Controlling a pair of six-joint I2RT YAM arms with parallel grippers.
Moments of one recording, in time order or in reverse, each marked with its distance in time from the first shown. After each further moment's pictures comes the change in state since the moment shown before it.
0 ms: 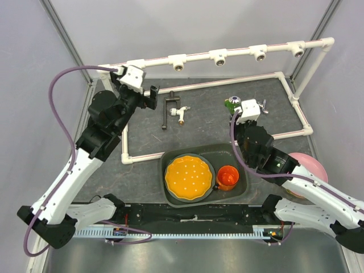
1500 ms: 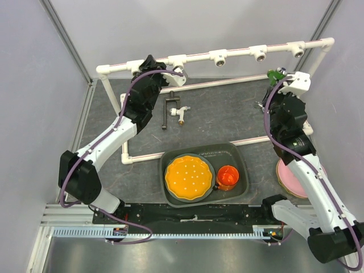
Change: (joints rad) left arm 0.060 0.494 0.024 0.497 -0.079 1.005; right arm -0.579 0.061 0.155 0.042 -0.258 0.149
